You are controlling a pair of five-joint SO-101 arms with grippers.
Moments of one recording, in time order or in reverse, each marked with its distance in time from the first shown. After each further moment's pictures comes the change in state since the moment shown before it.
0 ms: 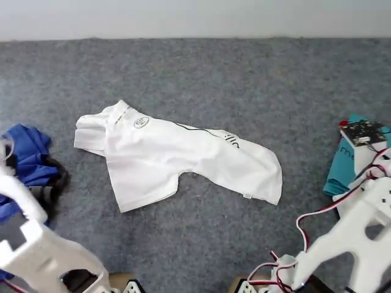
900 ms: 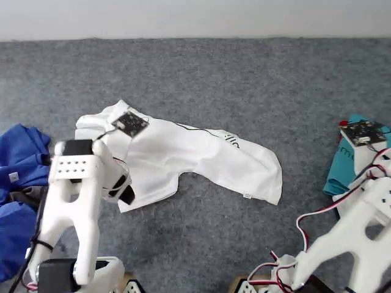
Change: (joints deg) left arm 38.4 -29.5 50.5 -15.4 -4.5; right arm 0.1 0.0 0.0 0.0 0.0
